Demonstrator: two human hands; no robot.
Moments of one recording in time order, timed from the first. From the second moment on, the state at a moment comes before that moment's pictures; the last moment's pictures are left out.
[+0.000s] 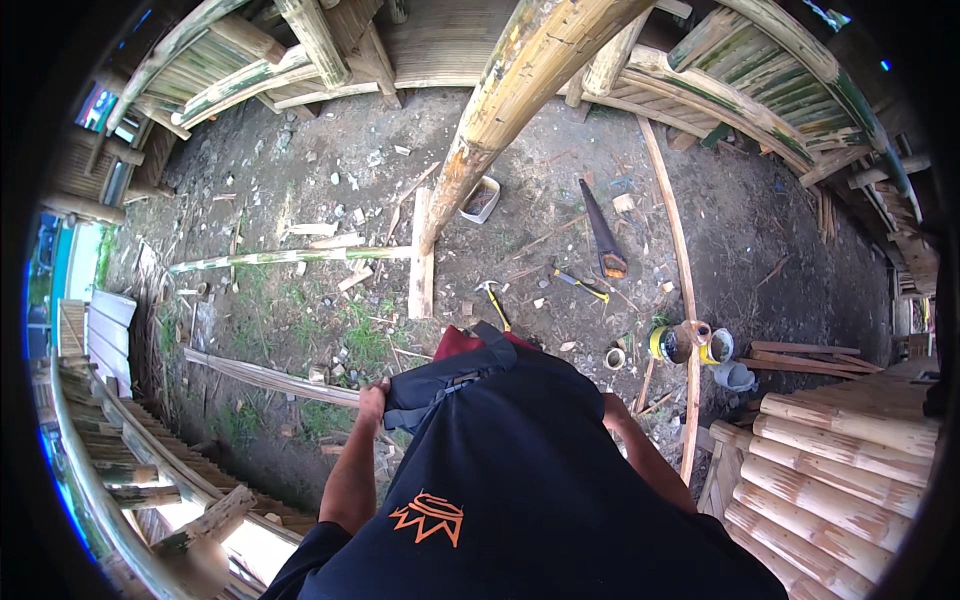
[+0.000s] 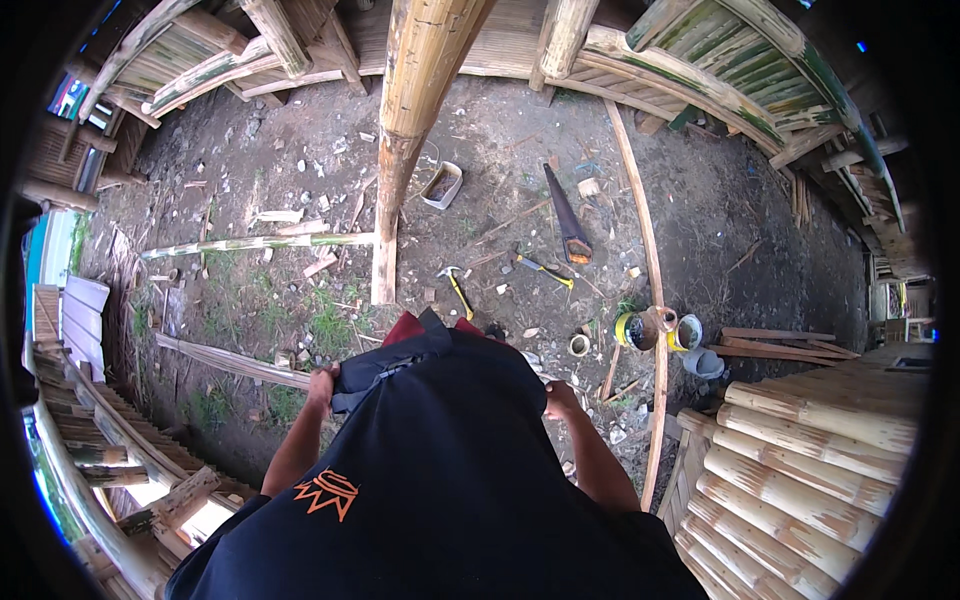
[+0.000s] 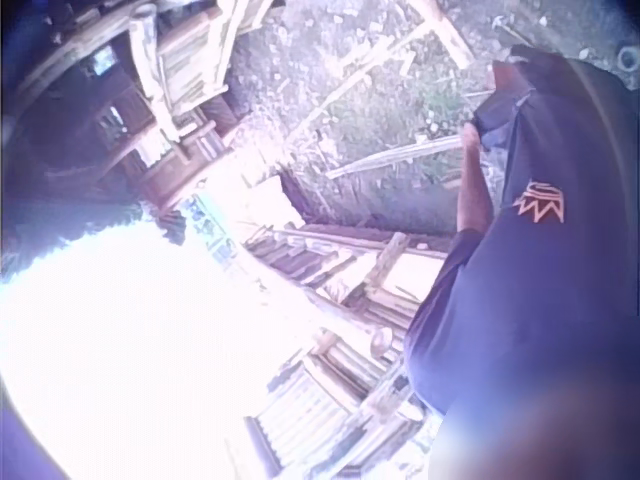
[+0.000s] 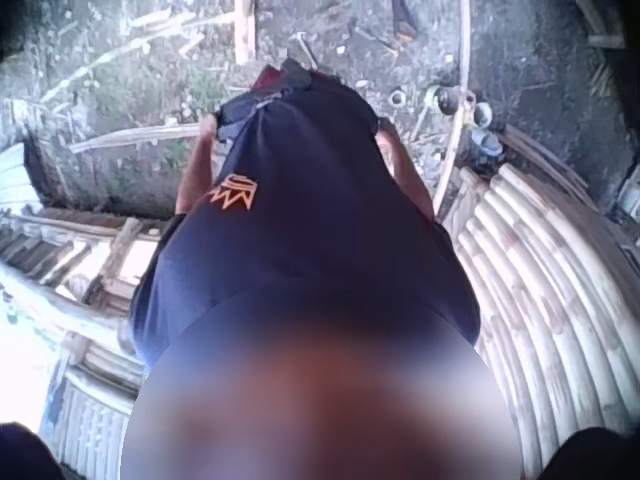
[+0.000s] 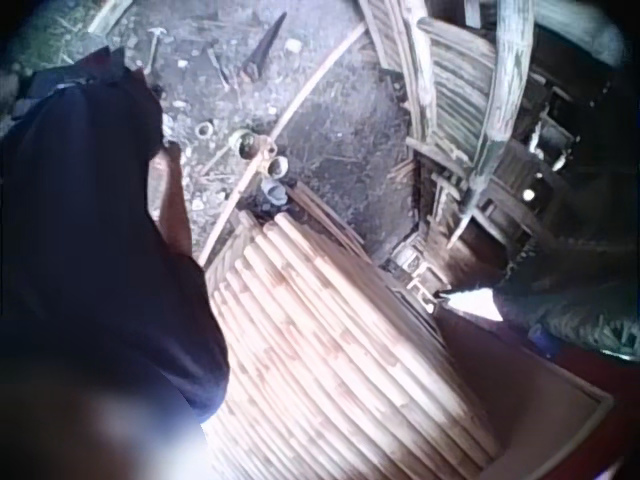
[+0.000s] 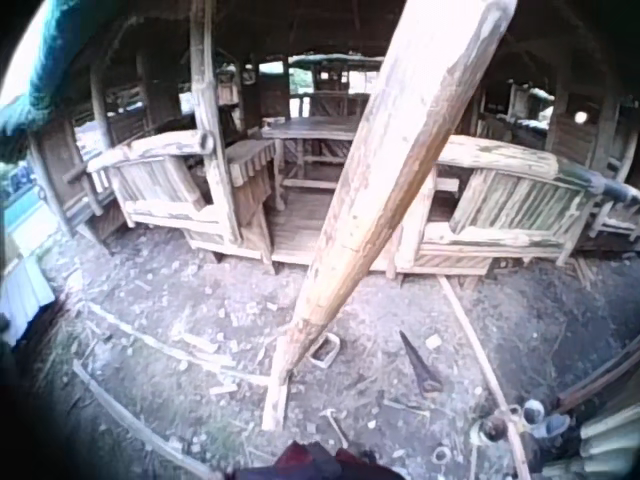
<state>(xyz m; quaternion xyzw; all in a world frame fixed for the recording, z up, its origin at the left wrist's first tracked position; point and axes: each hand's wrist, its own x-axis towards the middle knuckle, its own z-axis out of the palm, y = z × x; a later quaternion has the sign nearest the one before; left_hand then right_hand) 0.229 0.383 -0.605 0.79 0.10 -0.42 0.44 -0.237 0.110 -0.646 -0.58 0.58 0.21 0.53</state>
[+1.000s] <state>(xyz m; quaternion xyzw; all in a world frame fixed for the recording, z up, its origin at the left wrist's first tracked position) 0.075 0.050 -0.449 0.58 -0.49 -0.56 0.34 -0.110 -0.016 -0.441 -0.47 0.44 -0.39 0.66</state>
